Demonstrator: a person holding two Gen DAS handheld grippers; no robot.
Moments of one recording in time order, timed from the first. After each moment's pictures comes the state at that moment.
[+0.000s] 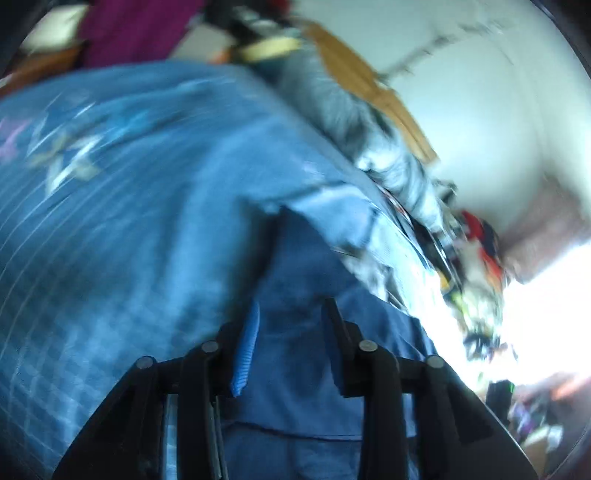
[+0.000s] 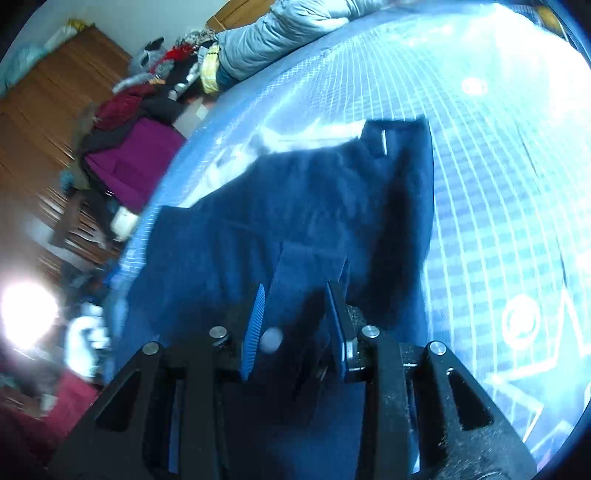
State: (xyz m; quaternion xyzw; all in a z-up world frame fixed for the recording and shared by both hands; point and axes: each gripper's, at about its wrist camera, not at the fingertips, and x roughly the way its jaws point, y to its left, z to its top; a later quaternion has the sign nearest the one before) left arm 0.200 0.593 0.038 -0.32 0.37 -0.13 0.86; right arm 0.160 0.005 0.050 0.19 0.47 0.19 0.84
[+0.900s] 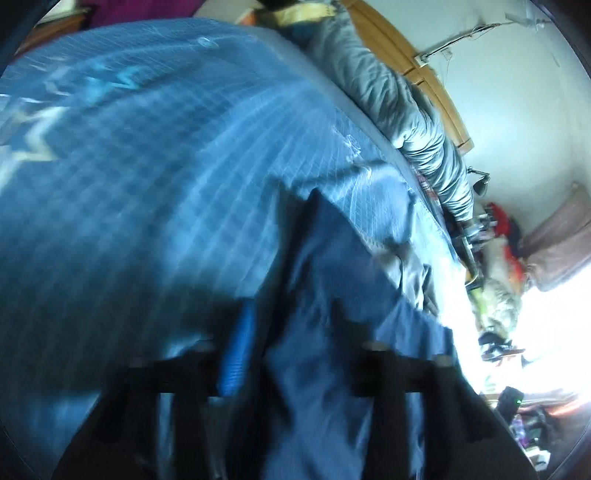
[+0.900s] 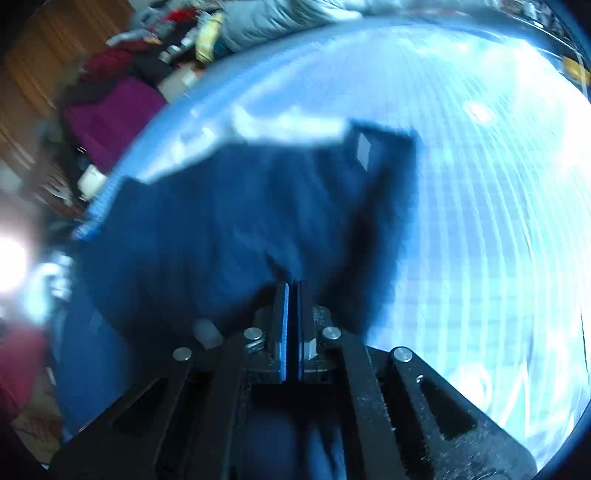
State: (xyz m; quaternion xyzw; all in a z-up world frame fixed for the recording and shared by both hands) left arm 0.256 0.597 0.004 -0.35 0.44 -0.09 0.82; right arm 0.170 -0.001 0.040 0.09 0.50 0.17 0.84
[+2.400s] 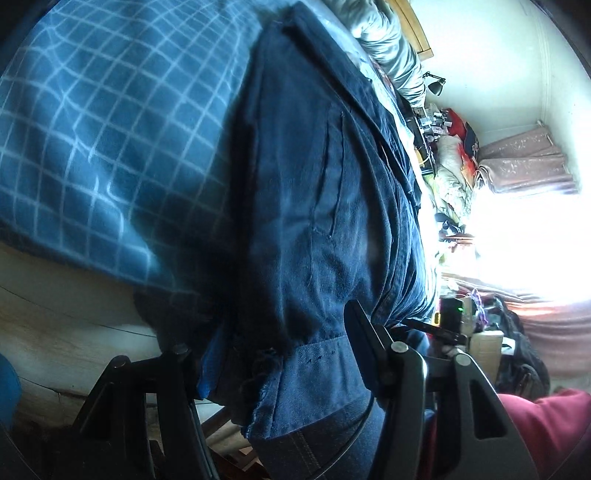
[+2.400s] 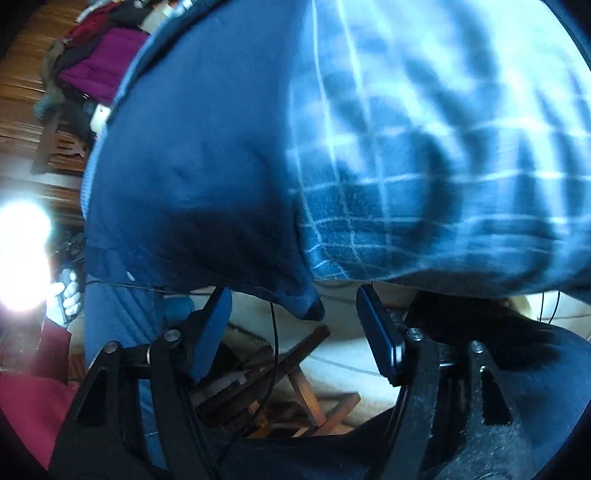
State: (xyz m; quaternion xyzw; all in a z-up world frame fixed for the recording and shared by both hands) left arm -0.100 0.594 -0.026 -0.35 0.56 -0.23 0.71; right arm -0.103 -0.025 -0.018 0.18 0.66 0.19 0.70
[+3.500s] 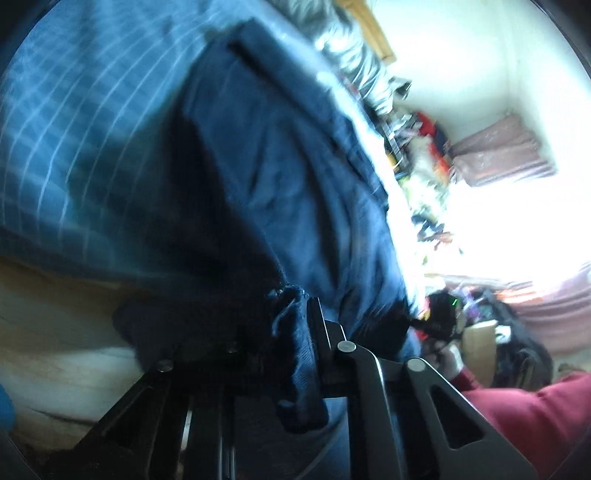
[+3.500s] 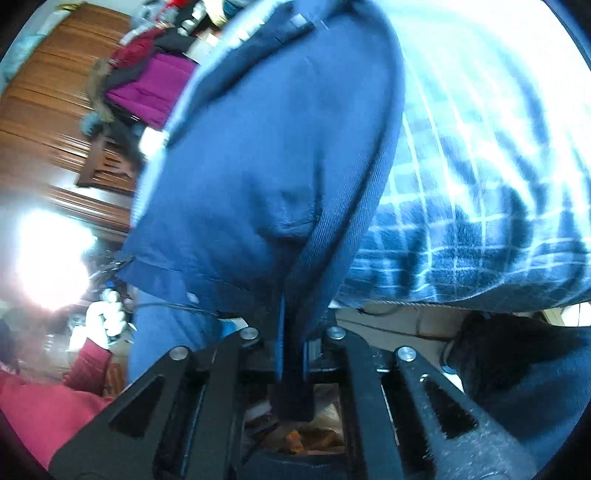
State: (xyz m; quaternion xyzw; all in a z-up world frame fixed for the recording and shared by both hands) left arm -0.123 0.578 0.007 -0.36 0.50 -0.28 0.74; right arm -0.127 -0.013 0.037 0.25 0.56 0.25 0.75
